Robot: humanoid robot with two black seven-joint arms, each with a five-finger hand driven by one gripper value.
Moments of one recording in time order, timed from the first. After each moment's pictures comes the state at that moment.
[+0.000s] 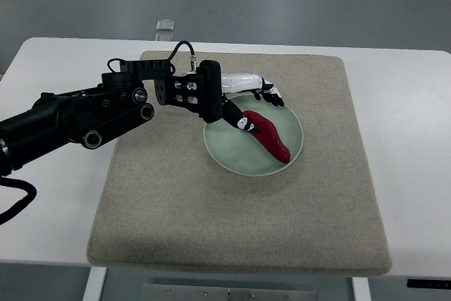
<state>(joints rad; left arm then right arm) -1.07 0.23 -0.32 -0.90 1.38 -0.23 -0.32 0.01 0.00 0.01 0.10 -0.12 0.16 0.11</state>
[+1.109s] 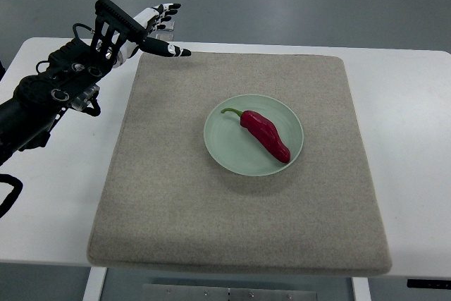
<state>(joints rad) -1.07 0.23 -0.33 -0.45 0.63 -0.03 -0.30 0.01 0.00 0.01 0.10 -0.12 0.16 0.11</state>
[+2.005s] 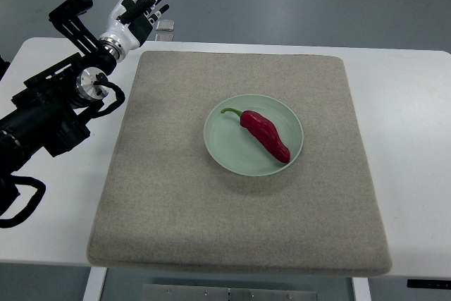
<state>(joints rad) -1.05 0.15 -0.45 -0.38 -0.30 -0.25 -0.29 0.01 0.00 0.01 0.10 -0.12 0.16 0.11</state>
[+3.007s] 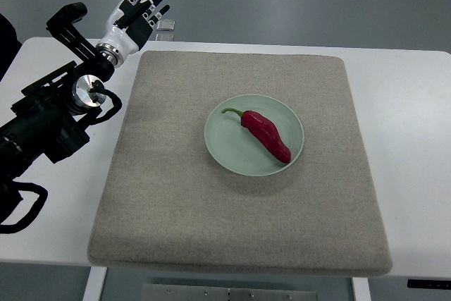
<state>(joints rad) -1.03 0.14 -0.47 -0.35 -0.29 -0.33 -0.30 0.01 0.00 0.01 0.10 -0.12 0.16 0.11</state>
